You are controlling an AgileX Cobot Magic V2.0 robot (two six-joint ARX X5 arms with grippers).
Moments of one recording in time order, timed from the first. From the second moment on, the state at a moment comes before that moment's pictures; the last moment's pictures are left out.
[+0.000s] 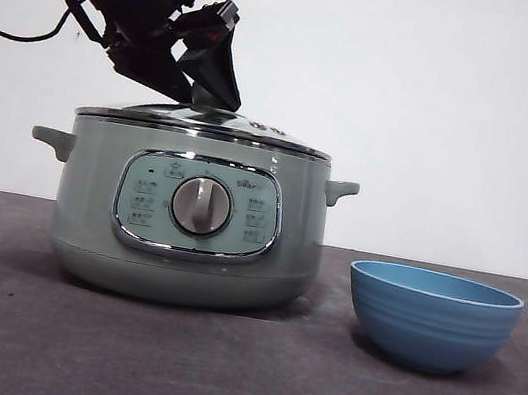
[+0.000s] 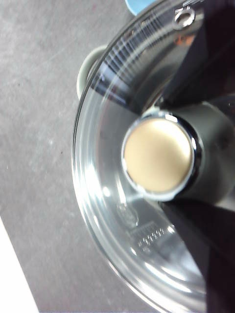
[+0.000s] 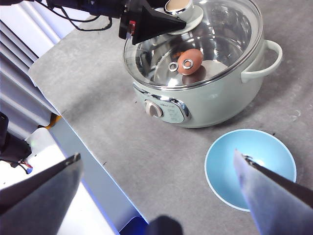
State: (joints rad) left arm -0.44 1.56 1.14 -0.13 0.21 0.15; right arm 0.18 0.88 1.06 -0.92 -0.70 -0.21
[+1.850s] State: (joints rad) left arm -0.44 0.90 1.14 -0.55 0.08 0.05; right arm 0.26 0.99 1.06 -0.64 -0.60 -0.01
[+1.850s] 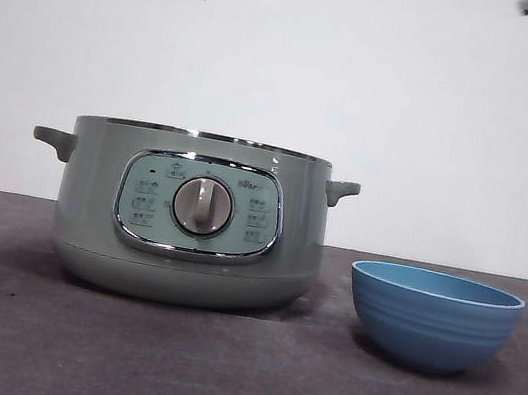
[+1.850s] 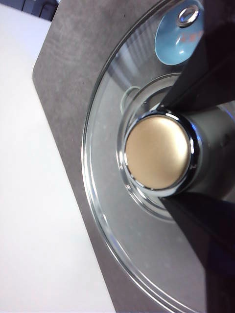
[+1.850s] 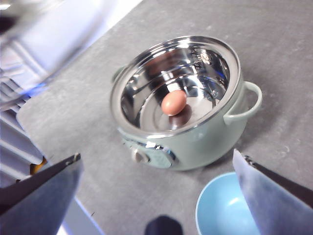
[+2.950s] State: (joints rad) left arm -0.44 0.55 1.14 -0.98 -0.12 -0.02; right arm 0.68 1.90 1.68 -0.53 -0.10 0.05
